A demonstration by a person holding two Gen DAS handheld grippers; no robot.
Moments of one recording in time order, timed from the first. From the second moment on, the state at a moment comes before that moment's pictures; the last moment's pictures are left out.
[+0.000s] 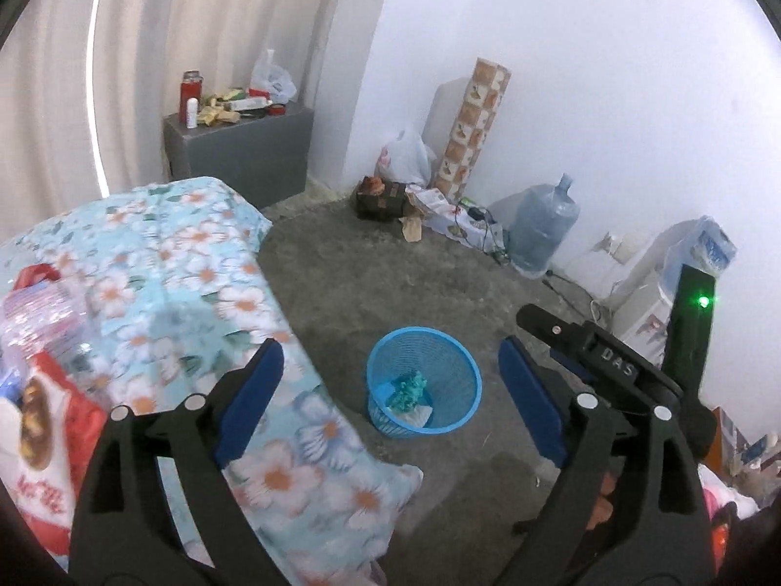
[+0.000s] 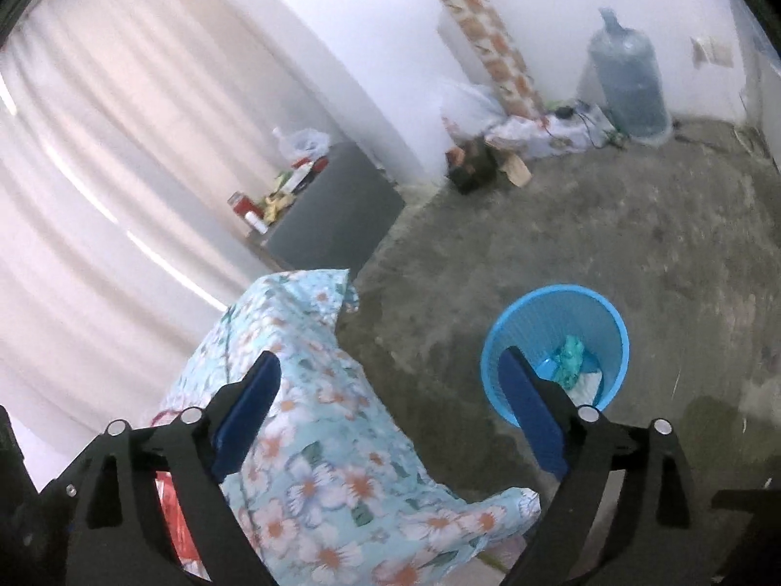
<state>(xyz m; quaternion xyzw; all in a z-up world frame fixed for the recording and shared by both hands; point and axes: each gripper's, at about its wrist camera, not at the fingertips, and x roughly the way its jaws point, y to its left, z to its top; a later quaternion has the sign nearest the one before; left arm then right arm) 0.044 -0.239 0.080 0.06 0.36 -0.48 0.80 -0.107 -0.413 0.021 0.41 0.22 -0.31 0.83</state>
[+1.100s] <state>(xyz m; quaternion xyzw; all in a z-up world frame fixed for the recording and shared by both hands) 0.088 -0.043 0.104 -0.03 0.36 -0.37 0.86 -0.035 -0.297 0.068 0.22 0.31 -0.33 0.86</state>
